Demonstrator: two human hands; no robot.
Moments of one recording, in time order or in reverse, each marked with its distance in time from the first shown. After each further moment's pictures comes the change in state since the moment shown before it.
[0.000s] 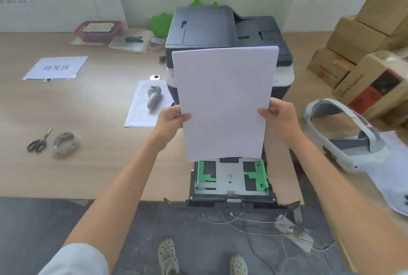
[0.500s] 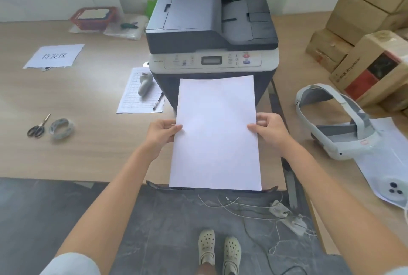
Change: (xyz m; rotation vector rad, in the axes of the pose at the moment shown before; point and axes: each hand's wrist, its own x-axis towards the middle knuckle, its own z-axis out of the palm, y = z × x) left_hand -0.036 -0.035 0.045 -0.039 0.104 -0.303; right_hand -0.037 0.049 -0.033 0.096 -0.182 0.344
